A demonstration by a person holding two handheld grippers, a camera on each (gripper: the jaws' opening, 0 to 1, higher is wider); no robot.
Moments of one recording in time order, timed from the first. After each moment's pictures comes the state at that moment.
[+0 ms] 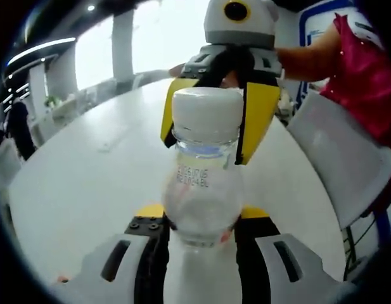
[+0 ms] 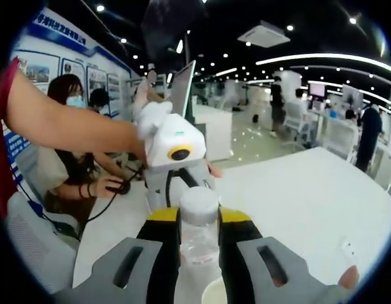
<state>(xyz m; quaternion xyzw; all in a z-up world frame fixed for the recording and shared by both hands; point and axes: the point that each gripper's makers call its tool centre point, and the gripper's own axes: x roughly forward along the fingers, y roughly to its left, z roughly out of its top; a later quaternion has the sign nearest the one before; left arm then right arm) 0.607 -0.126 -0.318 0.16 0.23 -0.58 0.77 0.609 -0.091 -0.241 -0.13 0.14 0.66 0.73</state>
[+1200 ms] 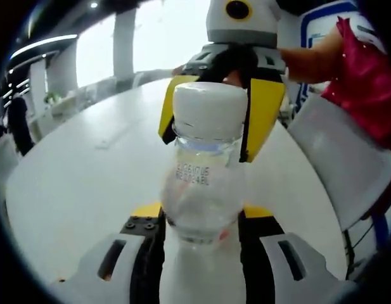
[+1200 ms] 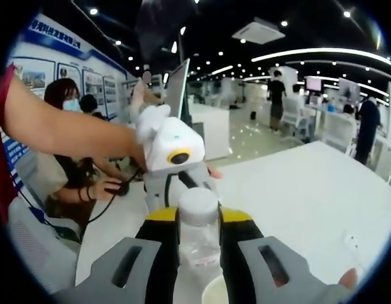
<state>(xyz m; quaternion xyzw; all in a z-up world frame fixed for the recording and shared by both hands) 0.610 -0.129 -0.325 0.15 0.24 -0.58 0.77 0.612 -0.093 -0.244 -0.12 0.15 0.65 0.74</state>
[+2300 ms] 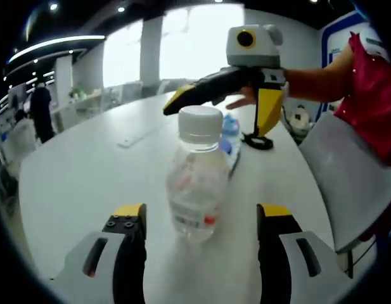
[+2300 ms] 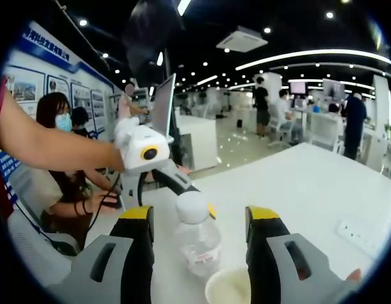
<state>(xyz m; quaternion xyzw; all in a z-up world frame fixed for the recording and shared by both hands) 0.596 -0.104 -0.298 0.09 0.21 -0.51 0.83 0.616 -0.111 -0.226 -0.08 0.13 0.61 0.77</state>
